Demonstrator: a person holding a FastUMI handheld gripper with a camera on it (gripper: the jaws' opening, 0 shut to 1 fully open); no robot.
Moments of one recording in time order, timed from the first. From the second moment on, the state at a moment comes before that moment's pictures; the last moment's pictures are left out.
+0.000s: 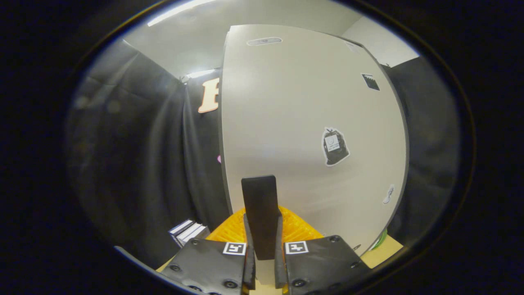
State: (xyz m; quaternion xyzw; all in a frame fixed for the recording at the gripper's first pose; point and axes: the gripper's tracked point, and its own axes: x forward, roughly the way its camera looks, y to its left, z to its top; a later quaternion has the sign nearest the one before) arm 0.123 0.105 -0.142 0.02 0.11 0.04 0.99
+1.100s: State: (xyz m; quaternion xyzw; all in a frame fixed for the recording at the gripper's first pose) arm -0.030 -0.035 -0.094 0.02 0.12 0.10 0.99
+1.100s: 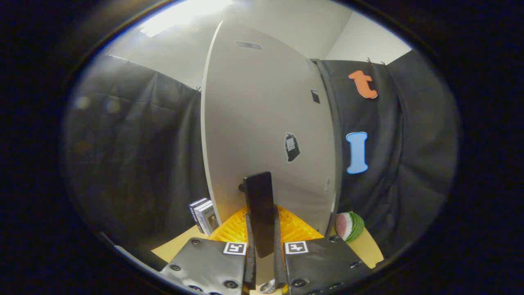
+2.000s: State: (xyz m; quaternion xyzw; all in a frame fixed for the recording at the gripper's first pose) arm -0.062 -0.203 -0.084 0.00 0.12 -0.05 0.99
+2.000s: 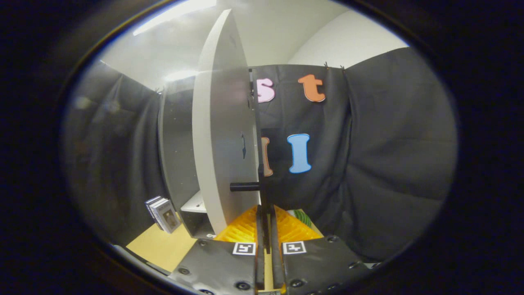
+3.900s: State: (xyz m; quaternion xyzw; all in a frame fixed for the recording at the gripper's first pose) arm -0.114 0.030 -0.356 0.02 0.28 -0.06 0.96
